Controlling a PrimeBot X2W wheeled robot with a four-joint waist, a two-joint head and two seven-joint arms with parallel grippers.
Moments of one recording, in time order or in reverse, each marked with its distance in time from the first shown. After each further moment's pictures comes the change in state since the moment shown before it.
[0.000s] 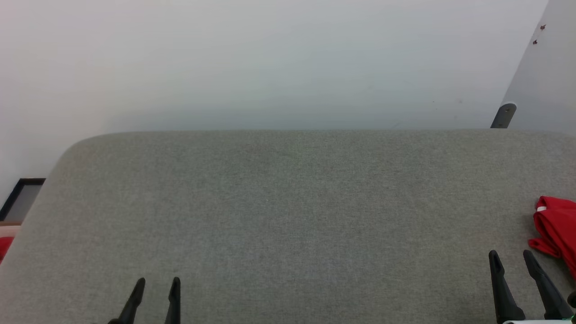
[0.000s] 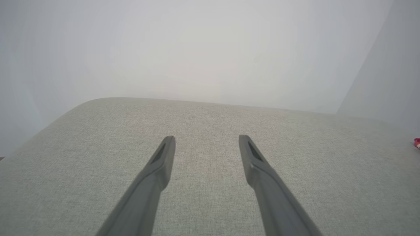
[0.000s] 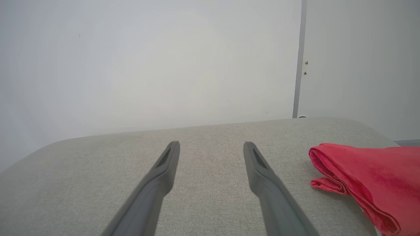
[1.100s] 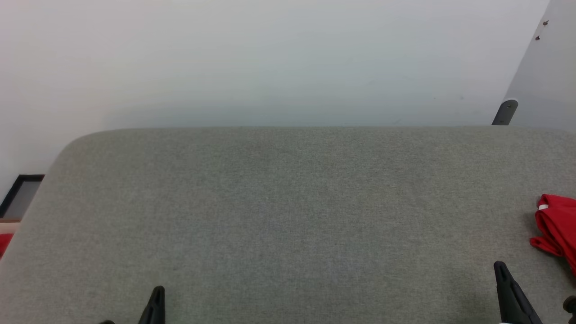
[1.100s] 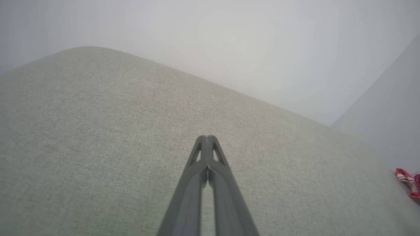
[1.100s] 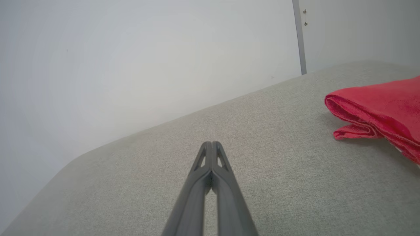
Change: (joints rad) left arm -0.015 -0.028 0.011 0.073 -0.197 -0.001 0.060; right arm -0.011 0.035 0.016 0.069 0.189 0.000 0.042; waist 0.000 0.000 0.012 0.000
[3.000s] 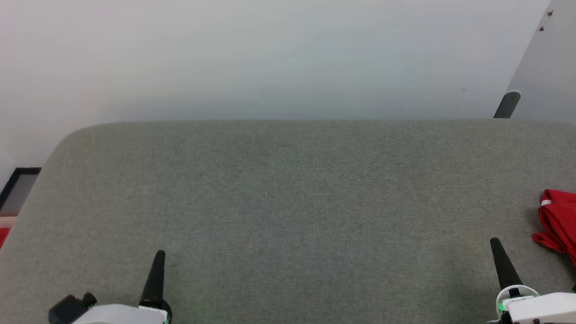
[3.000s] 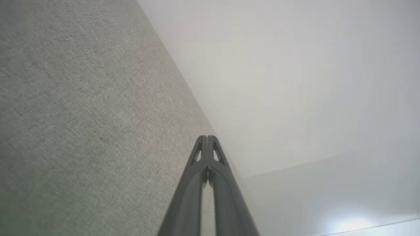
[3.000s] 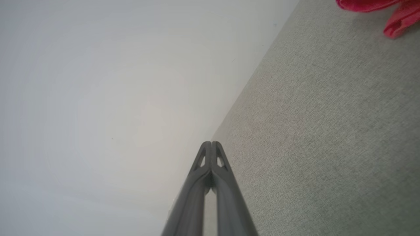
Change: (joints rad) left arm -0.169 -0.051 0.063 0.058 -0.713 -0.009 0.197; right arm -0.140 0.063 -0.059 0.098 0.667 0.000 0.164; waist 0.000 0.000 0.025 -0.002
